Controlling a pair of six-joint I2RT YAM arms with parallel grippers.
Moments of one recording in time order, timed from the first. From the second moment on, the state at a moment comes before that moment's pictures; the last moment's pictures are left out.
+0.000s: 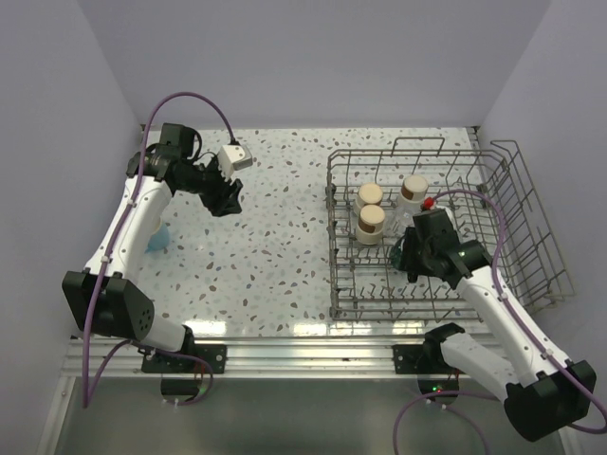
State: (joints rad) left arm -0.13 1.47 1.48 -1.03 0.64 0.75; right arm 0.35 0.93 0.81 -0.91 0.22 0.49
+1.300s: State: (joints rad) left arm -0.13 1.46 1.51 -1.03 0.74 0.73; right arm 0.36 0.82 0.93 -0.99 0.27 0.51
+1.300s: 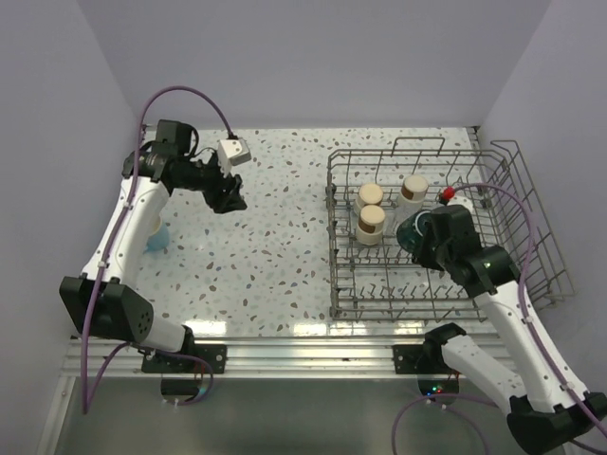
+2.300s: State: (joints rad) left arm -0.13 1.29 1.29 0.34 1.19 -0.63; right arm 0.62 1.28 1.21 0.05 -0.41 0.60
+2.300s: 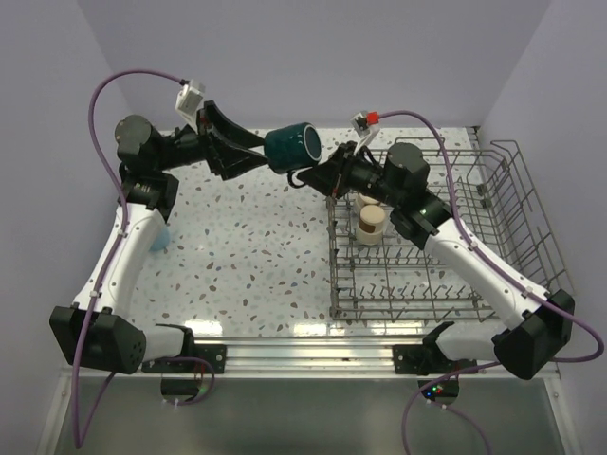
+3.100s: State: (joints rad) left arm -0.12 1.29 1.30 0.40 1.20 -0.67; right arm 0.63 1.30 1.28 0.16 -0.40 0.63
